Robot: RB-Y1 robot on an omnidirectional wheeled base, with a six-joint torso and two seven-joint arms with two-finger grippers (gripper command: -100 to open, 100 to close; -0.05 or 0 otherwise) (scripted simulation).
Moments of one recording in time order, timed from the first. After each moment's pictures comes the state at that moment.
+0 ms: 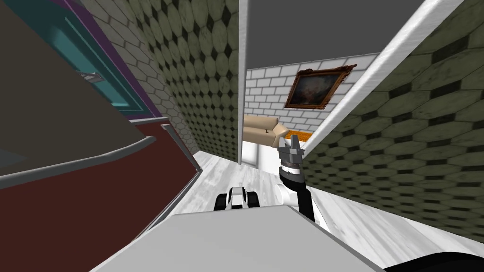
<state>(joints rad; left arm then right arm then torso) 1.96 0.67 1.54 -2.00 0.61 -1.53 0.60 0.50 -0.02 0.01 -2.35 0.02 -0.60 -0.02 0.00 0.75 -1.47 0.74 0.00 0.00</state>
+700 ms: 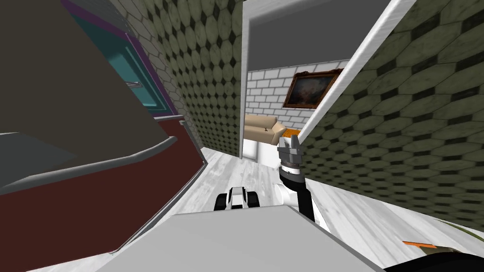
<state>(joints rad) 1.96 0.69 1.61 -2.10 0.64 -1.59 0.59 0.50 -0.02 0.01 -2.35 0.02 -0.60 -0.02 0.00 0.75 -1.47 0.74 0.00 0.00</state>
